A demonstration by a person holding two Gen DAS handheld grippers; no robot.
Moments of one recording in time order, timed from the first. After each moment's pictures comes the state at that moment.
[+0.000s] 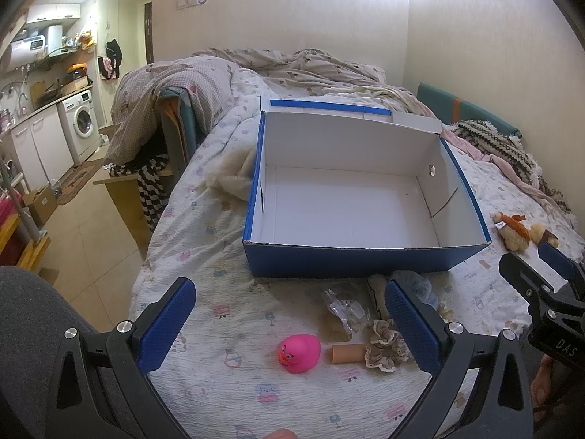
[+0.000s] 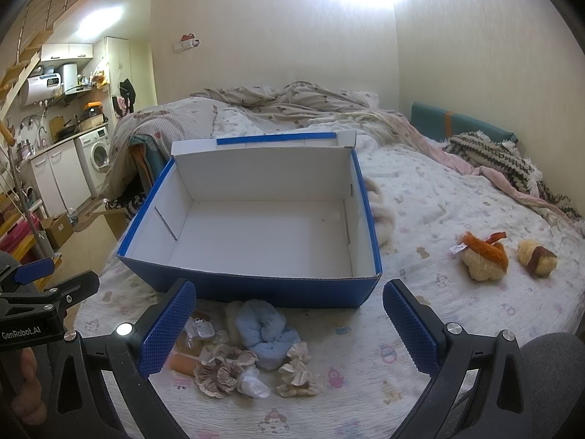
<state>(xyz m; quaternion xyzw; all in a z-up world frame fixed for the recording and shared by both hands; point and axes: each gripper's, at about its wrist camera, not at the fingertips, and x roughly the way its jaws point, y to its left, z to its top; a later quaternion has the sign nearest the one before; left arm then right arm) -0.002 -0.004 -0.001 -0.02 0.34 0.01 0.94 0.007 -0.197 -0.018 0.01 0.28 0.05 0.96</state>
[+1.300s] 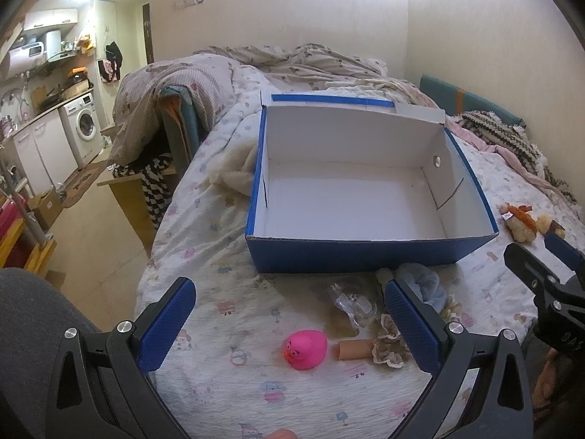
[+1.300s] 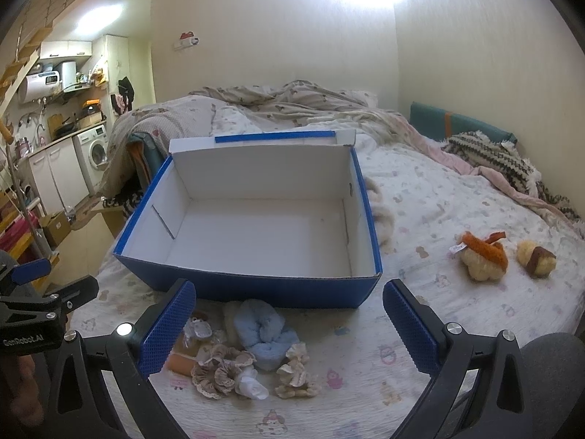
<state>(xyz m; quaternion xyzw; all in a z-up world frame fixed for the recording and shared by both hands) 0.001 -0.005 -0.003 0.00 0.35 0.02 0.94 0.009 -0.195 -0.020 0.01 0.28 0.05 0.96</state>
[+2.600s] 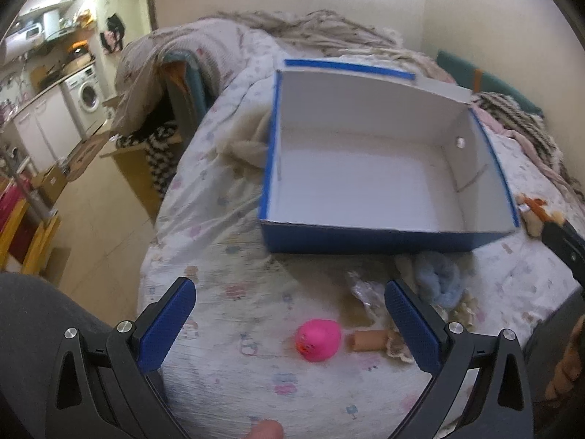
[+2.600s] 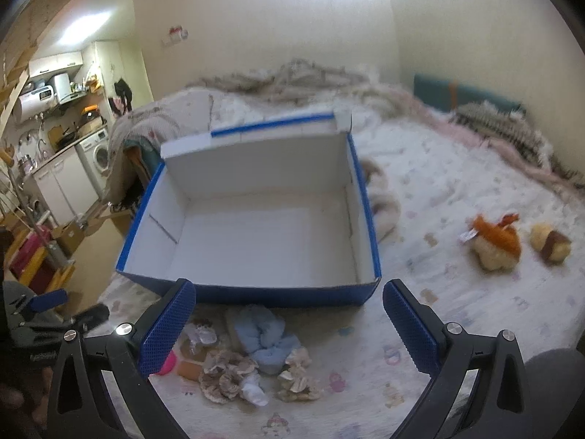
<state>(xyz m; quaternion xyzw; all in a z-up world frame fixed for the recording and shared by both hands) 0.038 0.009 -0.009 -0.01 0.43 0.04 0.90 0.048 -0.224 -0.011 0.06 0.34 0.08 0.94</state>
